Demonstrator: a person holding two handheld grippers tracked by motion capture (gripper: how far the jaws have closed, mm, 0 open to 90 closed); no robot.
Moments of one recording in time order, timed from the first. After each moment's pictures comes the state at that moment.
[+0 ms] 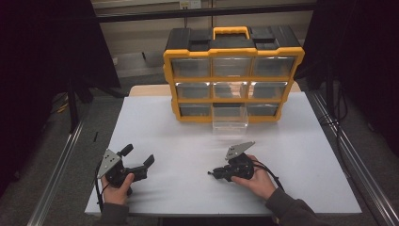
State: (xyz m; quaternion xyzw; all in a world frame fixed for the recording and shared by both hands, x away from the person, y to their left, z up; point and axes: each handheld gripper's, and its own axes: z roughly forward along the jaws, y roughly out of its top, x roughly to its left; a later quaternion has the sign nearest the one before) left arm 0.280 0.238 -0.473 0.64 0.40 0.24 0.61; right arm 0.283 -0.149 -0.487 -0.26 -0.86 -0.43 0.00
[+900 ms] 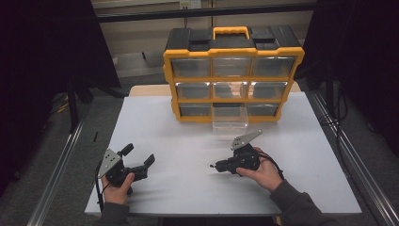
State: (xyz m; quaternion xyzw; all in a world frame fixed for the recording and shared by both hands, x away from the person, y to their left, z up) left arm 0.281 0.240 -0.473 0.66 0.39 0.25 0.60; right arm 0.294 -0.164 -0.458 -0.27 -0.85 -0.45 0.02
